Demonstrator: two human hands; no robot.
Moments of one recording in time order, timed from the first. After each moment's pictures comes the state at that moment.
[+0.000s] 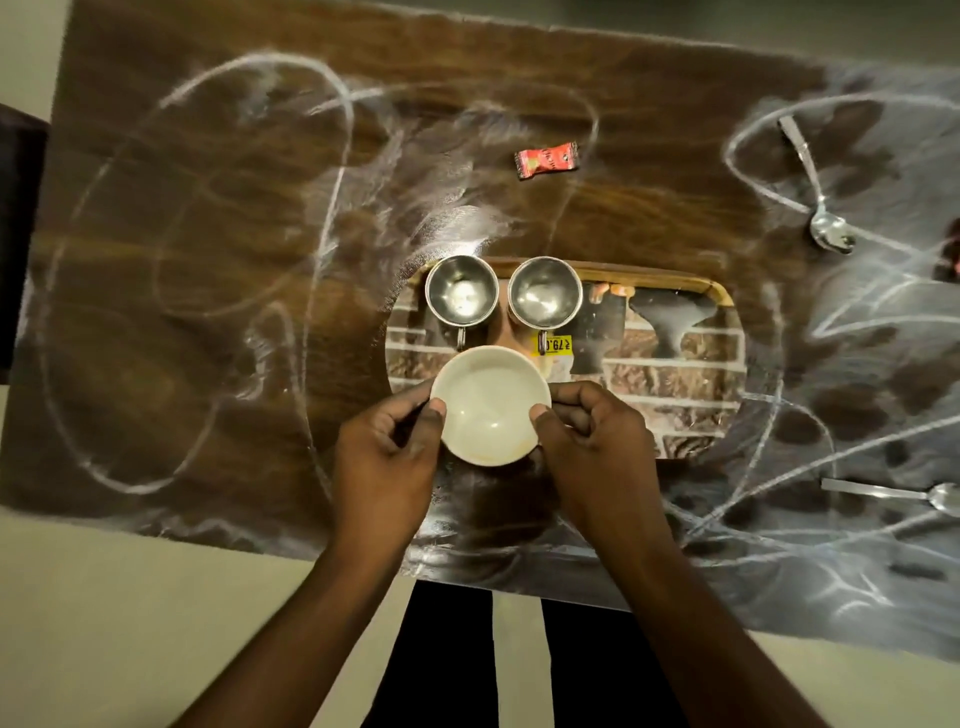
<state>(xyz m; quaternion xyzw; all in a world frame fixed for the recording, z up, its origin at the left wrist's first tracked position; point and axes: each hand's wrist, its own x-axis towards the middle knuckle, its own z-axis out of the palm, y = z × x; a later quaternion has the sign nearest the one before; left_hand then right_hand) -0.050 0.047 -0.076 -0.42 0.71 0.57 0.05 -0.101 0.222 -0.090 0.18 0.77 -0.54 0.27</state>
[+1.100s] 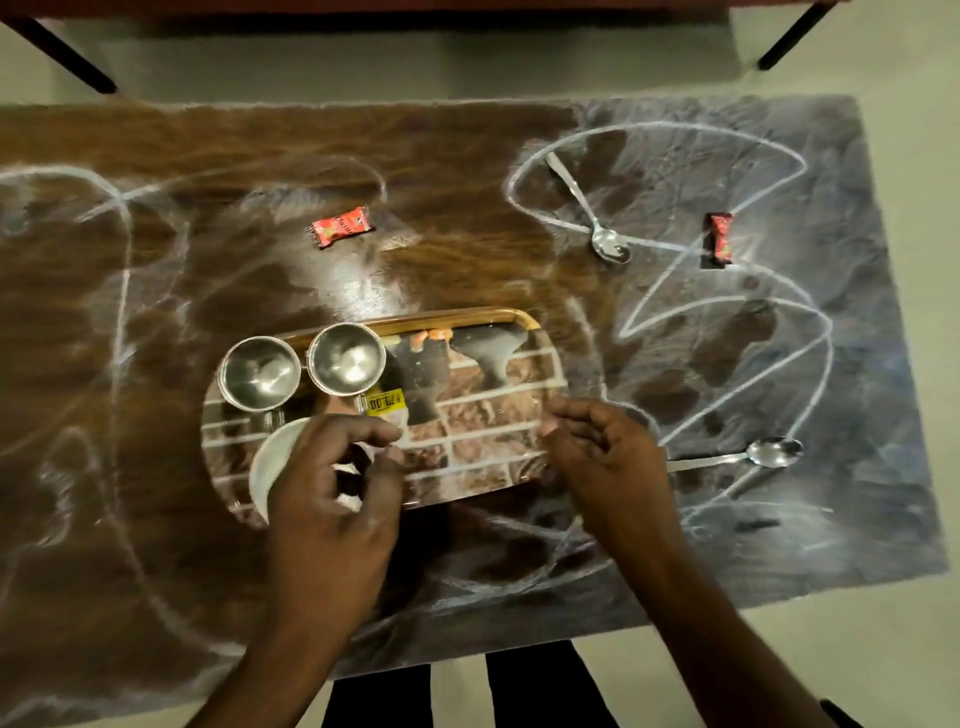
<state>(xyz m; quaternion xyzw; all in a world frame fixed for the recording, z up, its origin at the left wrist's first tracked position) -0.099 0.135 -0.053 -0.19 0.83 0.52 0.02 -0.130 0.365 -0.082 0.25 0.77 -0.56 0.17</state>
